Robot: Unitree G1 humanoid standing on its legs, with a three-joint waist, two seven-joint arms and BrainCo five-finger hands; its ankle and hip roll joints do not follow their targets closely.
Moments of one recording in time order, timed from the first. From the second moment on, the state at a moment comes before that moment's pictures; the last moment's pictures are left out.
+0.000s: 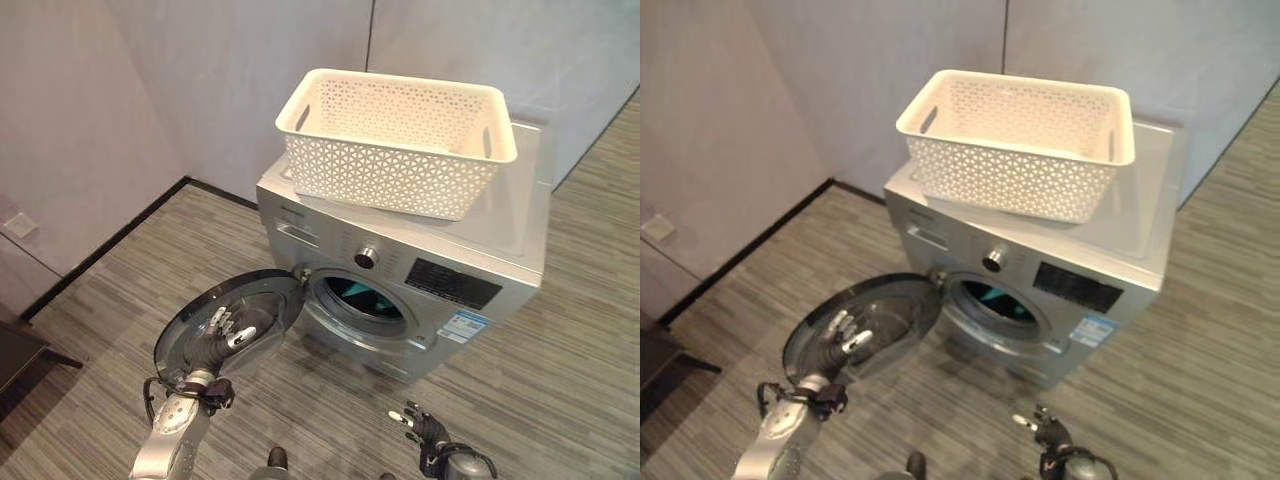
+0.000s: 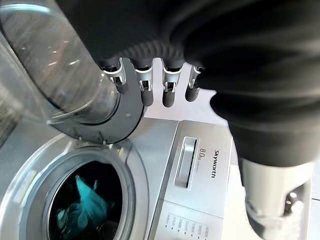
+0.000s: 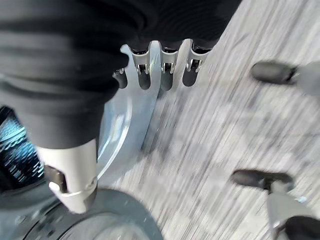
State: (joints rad) left arm 0.15 0.35 -0.10 0.09 -0.39 -0.09 0.05; right arm 0.09 -0.21 0.18 0.95 0.39 -0.06 0.11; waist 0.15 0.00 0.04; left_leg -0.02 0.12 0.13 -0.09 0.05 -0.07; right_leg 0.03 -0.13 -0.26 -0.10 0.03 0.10
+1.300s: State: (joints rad) left arm -1.10 0.88 -0.15 1.31 -0.67 0.03 0.20; right arm -0.01 -0.26 0.33 0.66 0.50 -0.06 0.08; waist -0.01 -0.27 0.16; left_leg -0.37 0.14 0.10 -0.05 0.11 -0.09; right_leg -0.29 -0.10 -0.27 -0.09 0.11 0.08
